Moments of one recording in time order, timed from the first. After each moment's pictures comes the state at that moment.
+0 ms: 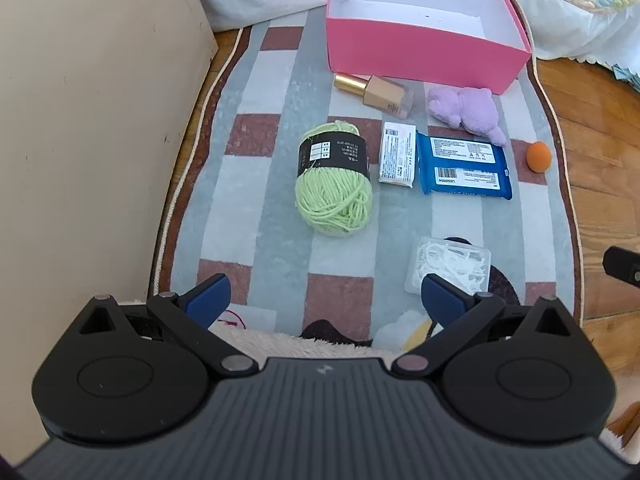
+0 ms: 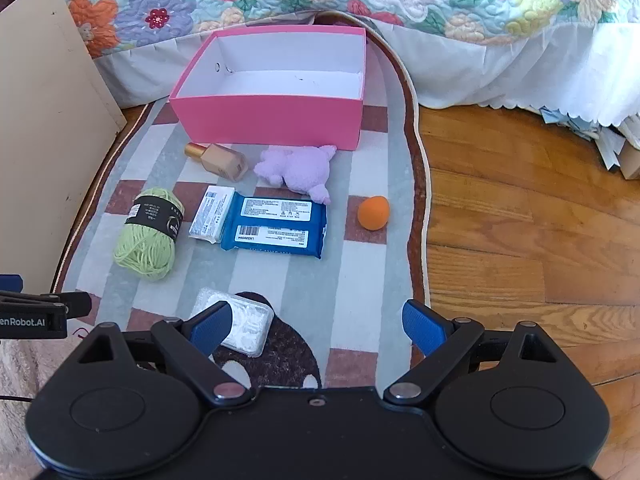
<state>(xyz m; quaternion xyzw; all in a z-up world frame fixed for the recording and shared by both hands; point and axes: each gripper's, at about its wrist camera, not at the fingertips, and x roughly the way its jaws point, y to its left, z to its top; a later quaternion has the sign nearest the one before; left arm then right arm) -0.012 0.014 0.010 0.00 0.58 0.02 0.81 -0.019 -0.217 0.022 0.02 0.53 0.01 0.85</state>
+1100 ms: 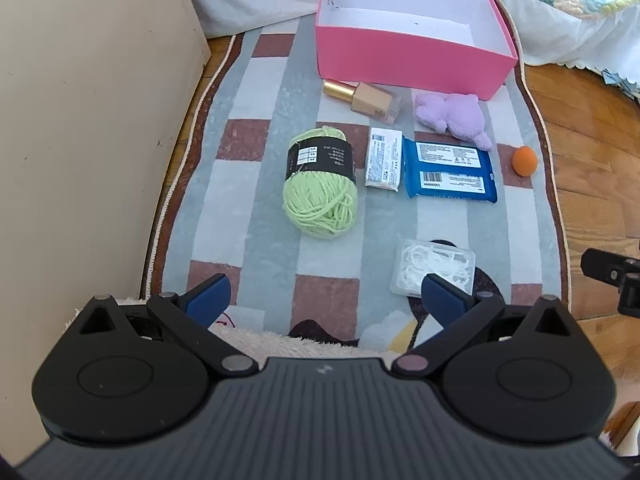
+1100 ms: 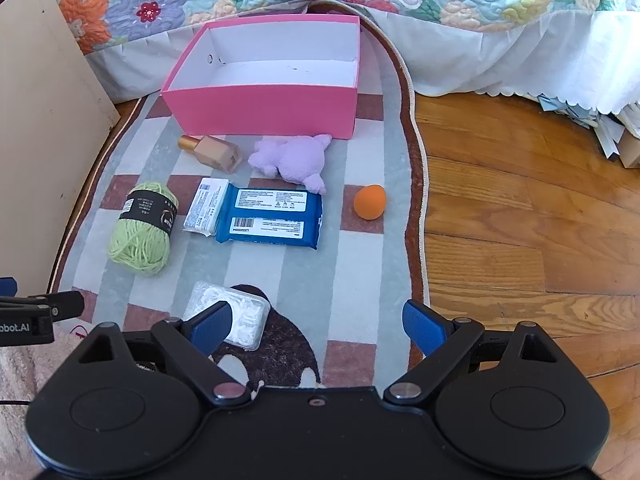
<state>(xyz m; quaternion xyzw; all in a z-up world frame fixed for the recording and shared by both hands) -0.018 0.006 0.018 0.00 0.57 0.01 0.82 -0.017 -0.216 0.019 0.02 0.54 0.00 0.84</state>
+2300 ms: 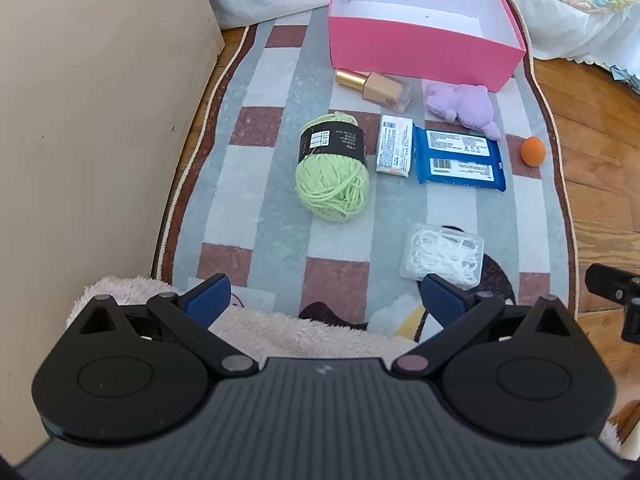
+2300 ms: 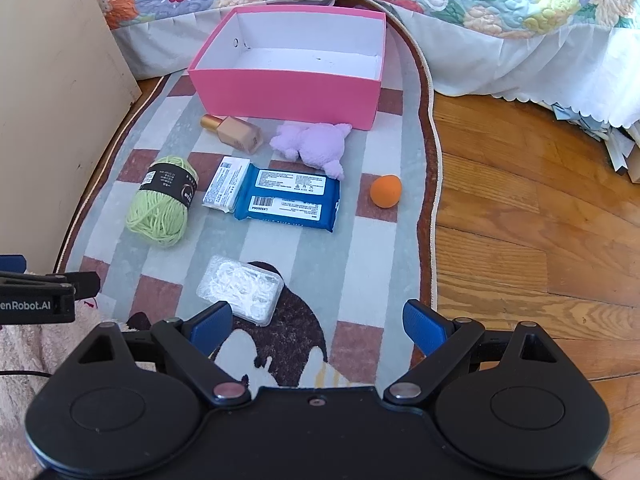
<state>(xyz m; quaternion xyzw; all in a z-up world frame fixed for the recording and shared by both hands) -0.034 0.008 0.018 0.00 0.58 0.03 0.81 -0.031 -0.203 0.024 0.00 0.55 0.03 0.83</state>
